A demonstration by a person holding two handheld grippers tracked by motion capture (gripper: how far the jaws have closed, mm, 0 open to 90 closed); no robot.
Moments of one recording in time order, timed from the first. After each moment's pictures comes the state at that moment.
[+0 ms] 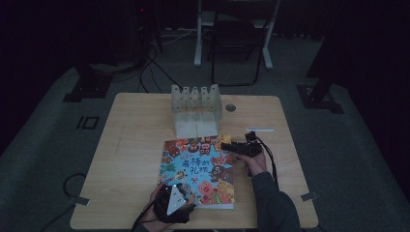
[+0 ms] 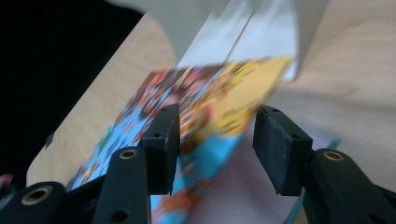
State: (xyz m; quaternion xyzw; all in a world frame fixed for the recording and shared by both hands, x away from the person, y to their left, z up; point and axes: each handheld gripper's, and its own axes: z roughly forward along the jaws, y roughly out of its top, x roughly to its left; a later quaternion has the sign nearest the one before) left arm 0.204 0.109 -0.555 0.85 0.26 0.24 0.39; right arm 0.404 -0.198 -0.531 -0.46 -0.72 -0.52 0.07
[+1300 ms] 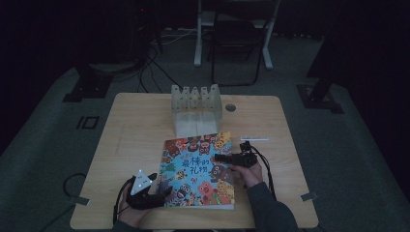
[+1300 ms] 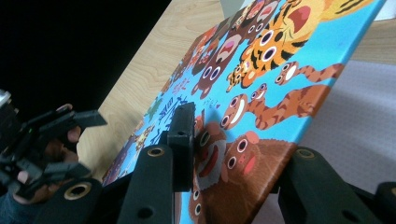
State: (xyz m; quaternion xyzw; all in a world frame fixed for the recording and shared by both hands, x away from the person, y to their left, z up) left arm 0.231 0.190 -0.532 0.78 0.40 0.19 0.44; right arm 0.368 -0.178 -0.531 -0.45 -0.71 -0.52 0.12
